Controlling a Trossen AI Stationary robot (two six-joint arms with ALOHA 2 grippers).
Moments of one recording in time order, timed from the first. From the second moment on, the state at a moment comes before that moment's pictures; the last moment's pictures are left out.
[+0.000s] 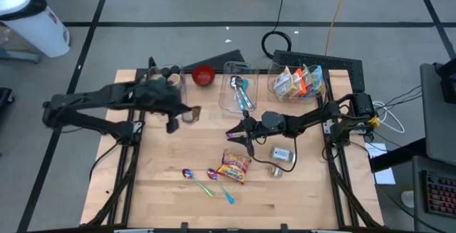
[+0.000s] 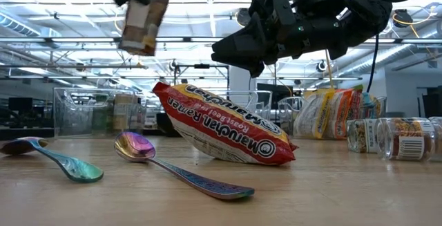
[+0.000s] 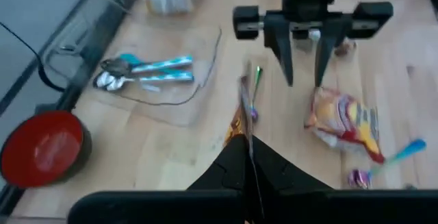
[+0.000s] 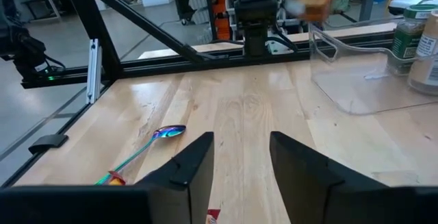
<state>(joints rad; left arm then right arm) 0.11 1.04 1.14 -0.79 -0.05 -0.06 0.00 1.71 0.70 0.86 -0.13 0.14</state>
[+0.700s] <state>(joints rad) 0.11 0.44 0.67 -0.71 -0.51 -0.27 0.00 1.71 0.70 0.86 -0.13 0.14</state>
